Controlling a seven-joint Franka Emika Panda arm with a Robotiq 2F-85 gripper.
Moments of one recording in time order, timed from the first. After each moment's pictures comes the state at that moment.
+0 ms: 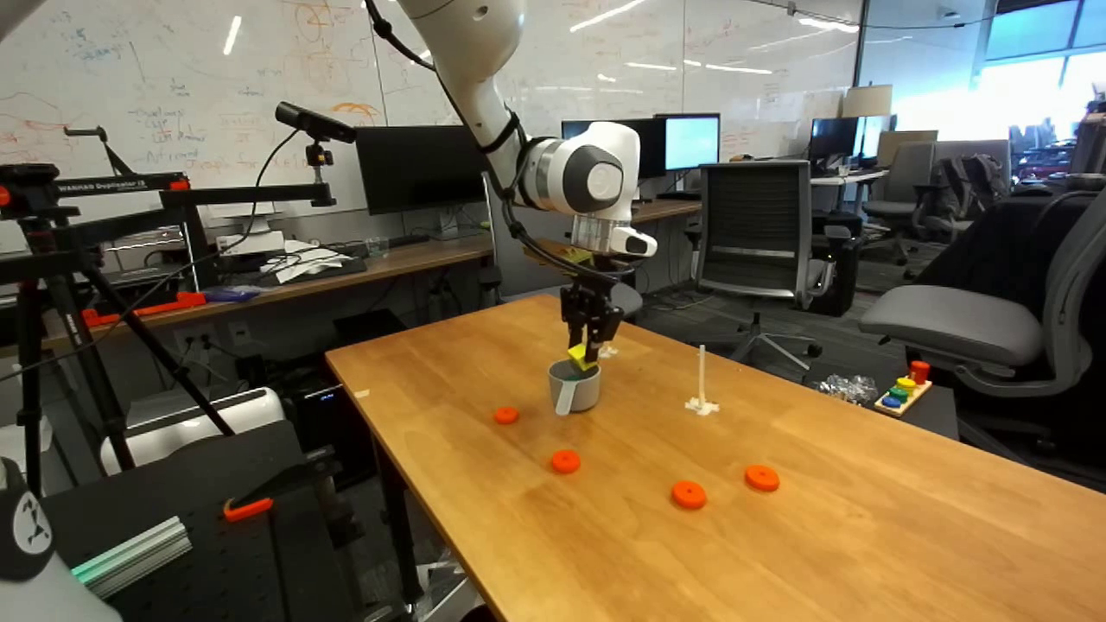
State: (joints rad) arm 0.24 0.79 0.05 -1.62 0.04 2.26 0.27
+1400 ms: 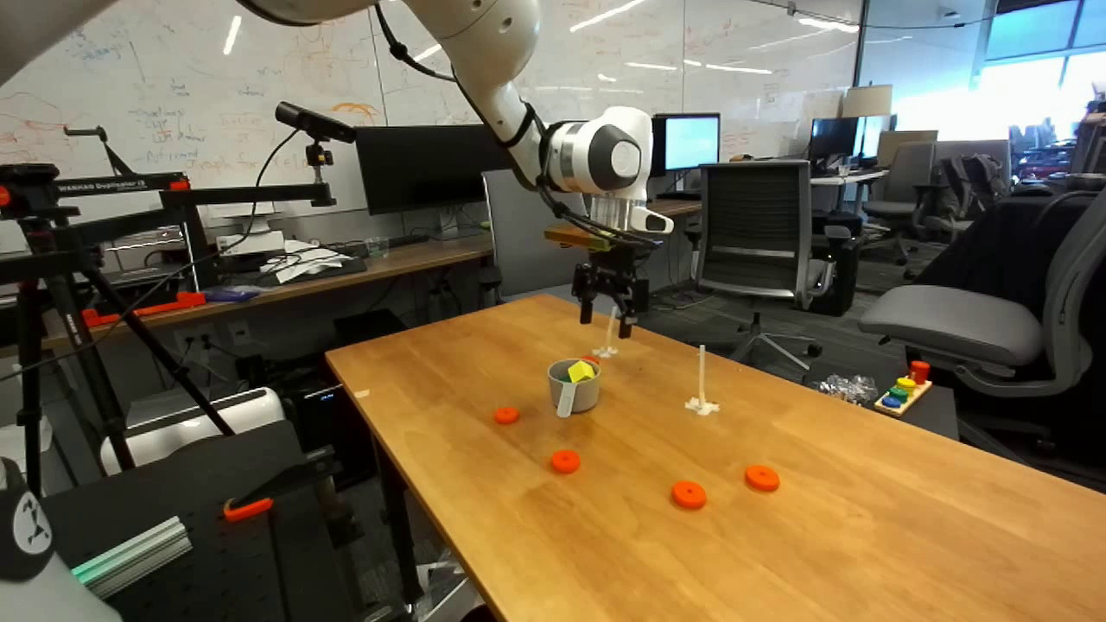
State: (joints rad) arm 0.24 0.90 0.05 -1.35 -0.03 2.08 0.20
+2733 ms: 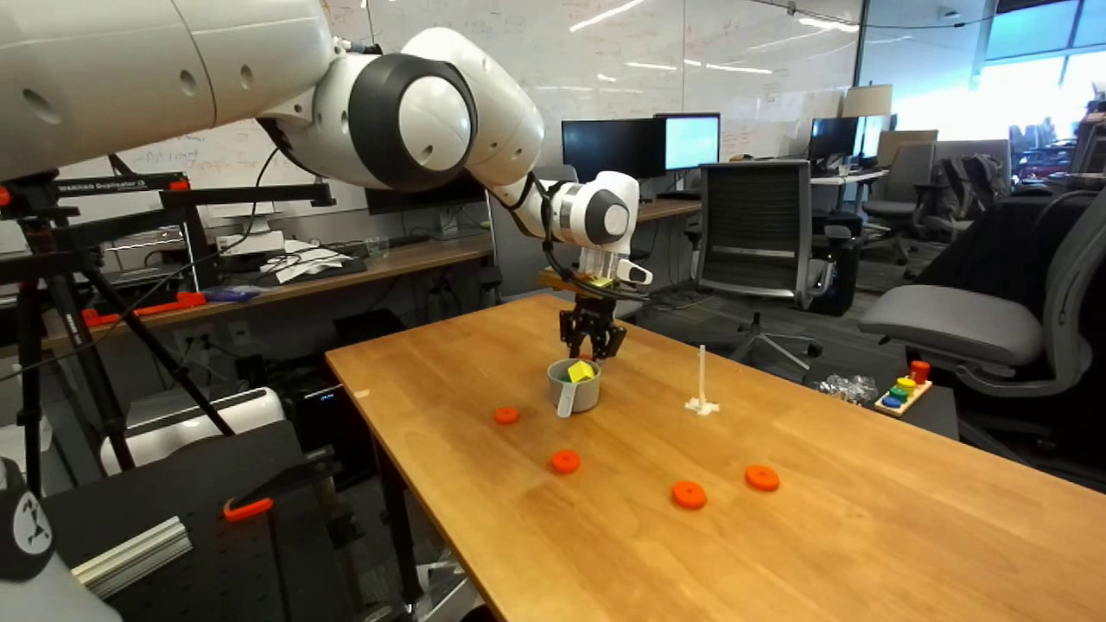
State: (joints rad) arm 0.31 1.32 0.09 -0.81 -0.04 1.86 0.13
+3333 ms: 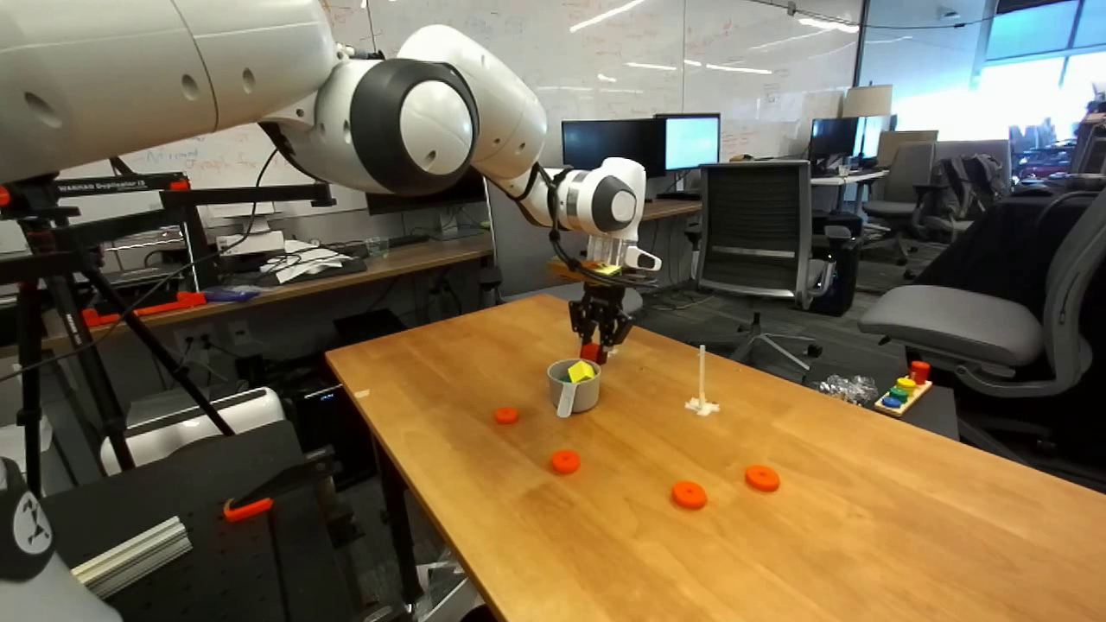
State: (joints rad) arm 0.30 1.33 0.08 -0.73 -0.04 1.83 0.13
